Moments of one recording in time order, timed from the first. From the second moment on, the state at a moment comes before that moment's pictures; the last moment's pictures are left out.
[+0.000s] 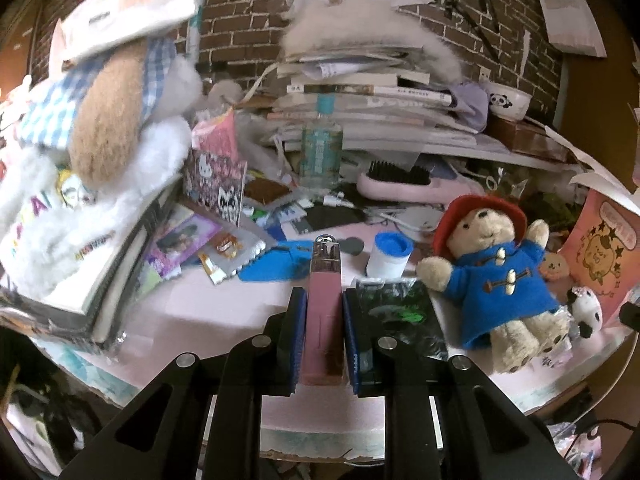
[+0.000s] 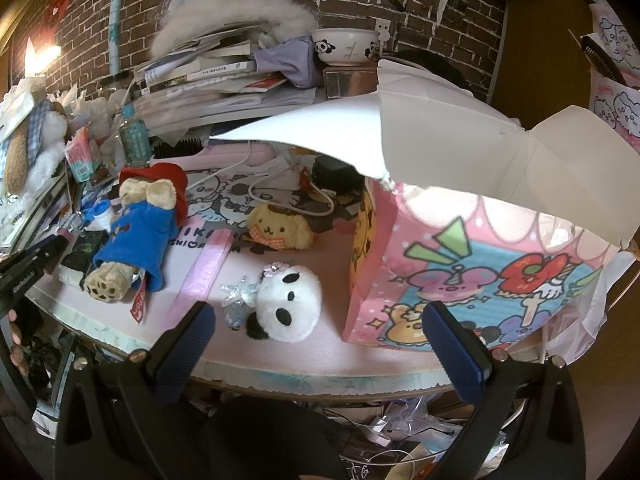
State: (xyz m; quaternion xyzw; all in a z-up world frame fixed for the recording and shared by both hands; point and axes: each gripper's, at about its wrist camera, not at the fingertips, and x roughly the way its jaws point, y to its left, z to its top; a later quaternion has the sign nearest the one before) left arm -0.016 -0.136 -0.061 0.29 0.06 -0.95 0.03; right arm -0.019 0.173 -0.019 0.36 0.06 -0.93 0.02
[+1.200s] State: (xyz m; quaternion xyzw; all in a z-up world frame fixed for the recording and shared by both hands) left arm -0.075 0.131 0.108 0.28 -0.14 -0.91 -0.28; right arm -0.003 0.214 -0.026 0.36 0.03 -0.93 0.05
